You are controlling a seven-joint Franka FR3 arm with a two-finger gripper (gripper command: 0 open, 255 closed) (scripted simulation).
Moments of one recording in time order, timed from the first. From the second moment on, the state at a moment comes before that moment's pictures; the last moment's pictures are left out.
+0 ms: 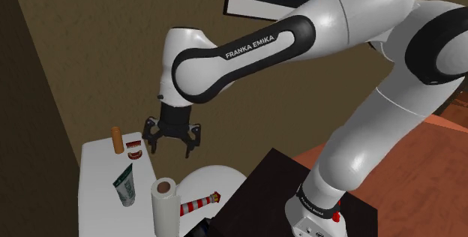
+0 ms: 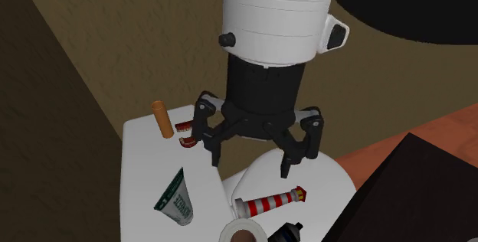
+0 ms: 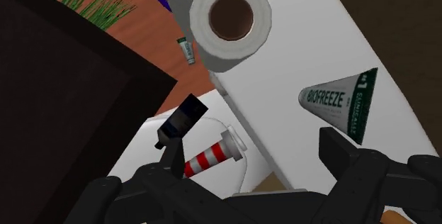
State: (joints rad) arm -0.06 -0.15 0.59 -2.32 0.35 2.18 1.22
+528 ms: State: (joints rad) arm -0.02 0.20 0.62 -2.11 0.22 2.35 1.56
